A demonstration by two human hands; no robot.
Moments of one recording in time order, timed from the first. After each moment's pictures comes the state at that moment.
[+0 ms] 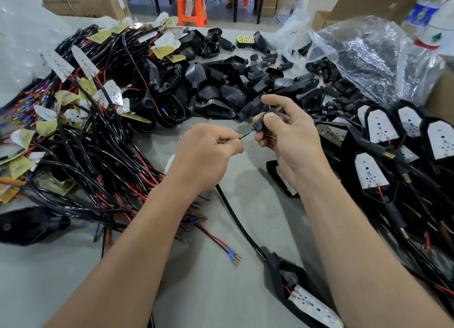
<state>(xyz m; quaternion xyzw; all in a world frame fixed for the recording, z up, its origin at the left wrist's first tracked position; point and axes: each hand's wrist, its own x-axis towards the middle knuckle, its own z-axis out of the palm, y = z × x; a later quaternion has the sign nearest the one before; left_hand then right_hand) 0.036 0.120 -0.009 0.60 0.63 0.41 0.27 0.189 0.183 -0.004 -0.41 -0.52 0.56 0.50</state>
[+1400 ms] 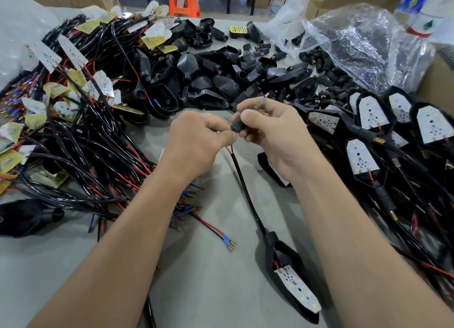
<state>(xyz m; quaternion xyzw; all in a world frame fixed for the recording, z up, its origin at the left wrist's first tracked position) 0.027 0.128 -0.021 0.60 0.63 0.44 0.22 0.189 0.174 -0.005 -0.37 -0.54 0.61 0.44</state>
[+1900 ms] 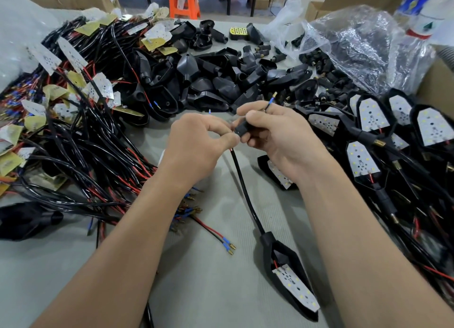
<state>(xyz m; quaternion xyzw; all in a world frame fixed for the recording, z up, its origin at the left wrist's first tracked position) 0.028 0.127 -0.021 0.62 0.63 0.43 0.19 0.198 0.179 -0.003 -0.39 -0.52 0.65 0.40</state>
